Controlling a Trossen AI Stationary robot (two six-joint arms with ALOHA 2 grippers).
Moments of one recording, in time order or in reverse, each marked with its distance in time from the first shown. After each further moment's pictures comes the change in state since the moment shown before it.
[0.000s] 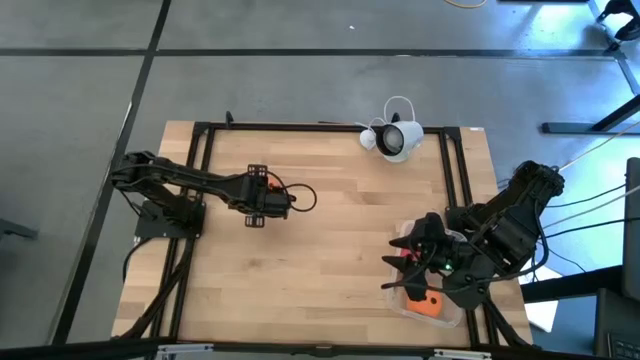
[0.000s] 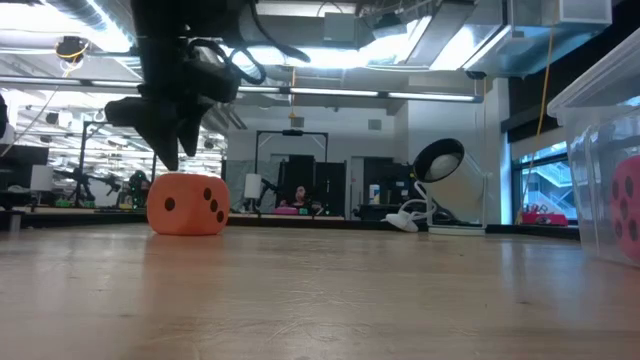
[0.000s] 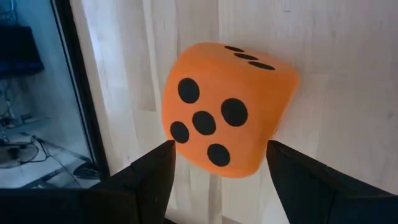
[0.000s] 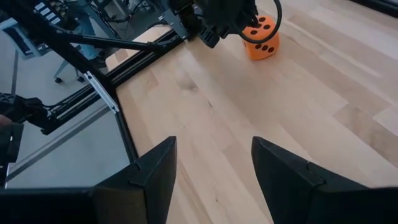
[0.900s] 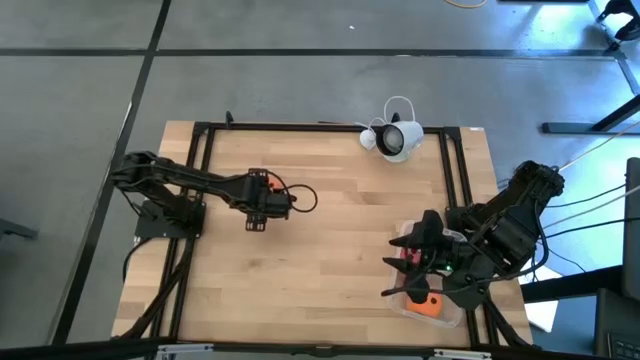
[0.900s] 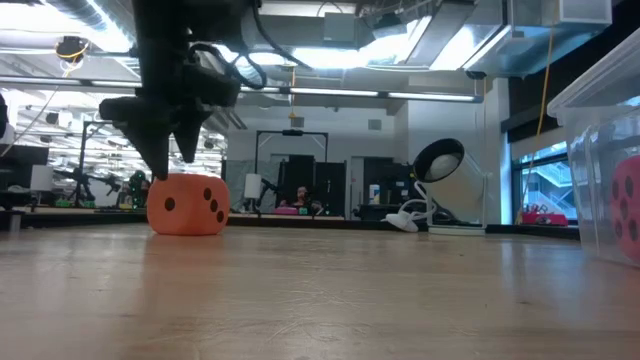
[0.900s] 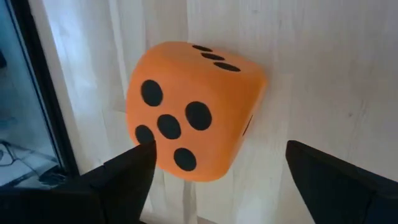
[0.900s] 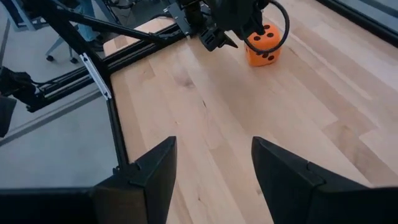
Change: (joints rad) left arm 0.005 0.019 0.001 0.008 0.097 -0.021; right arm 0.000 0.000 0.000 -0.003 -0.007 -0.142
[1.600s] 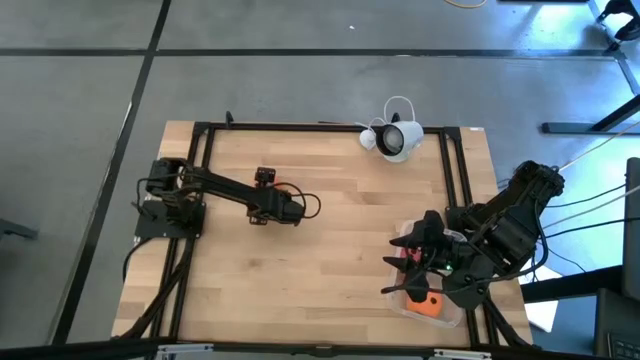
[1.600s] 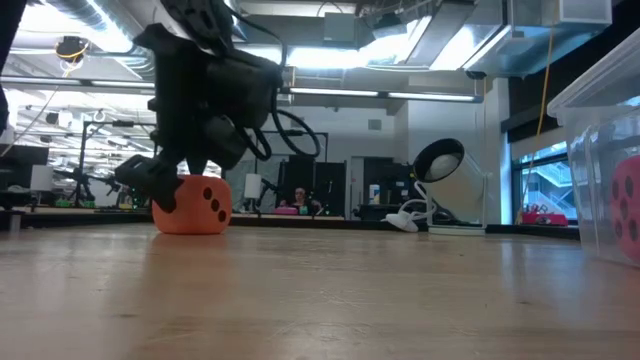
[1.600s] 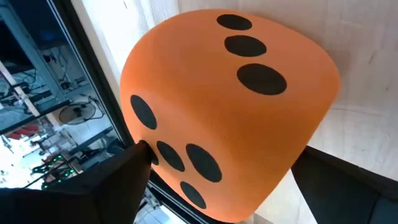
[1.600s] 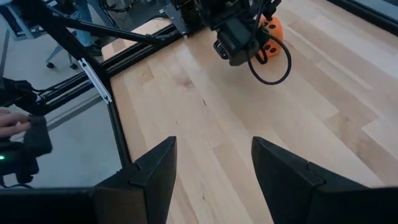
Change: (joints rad) left arm 0.040 0.343 0.002 0.006 -0.235 0.012; right arm 0.000 0.000 0.000 -0.011 0.000 0.064
